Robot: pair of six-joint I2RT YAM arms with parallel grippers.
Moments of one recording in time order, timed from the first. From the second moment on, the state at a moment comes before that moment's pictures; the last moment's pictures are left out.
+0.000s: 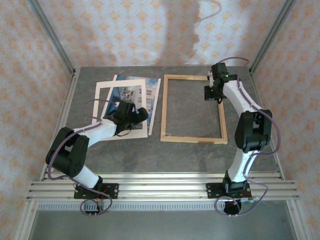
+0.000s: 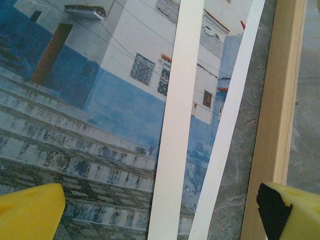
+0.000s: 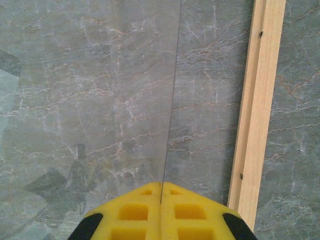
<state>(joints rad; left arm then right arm) -0.37 1.56 0.81 -0.10 -0.02 -0.81 0.12 1.86 1.60 -0.88 0.01 0.05</state>
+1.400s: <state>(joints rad) -0.37 1.56 0.81 -0.09 -0.02 -0.81 0.11 1.82 1.53 -0.84 0.01 0.10</state>
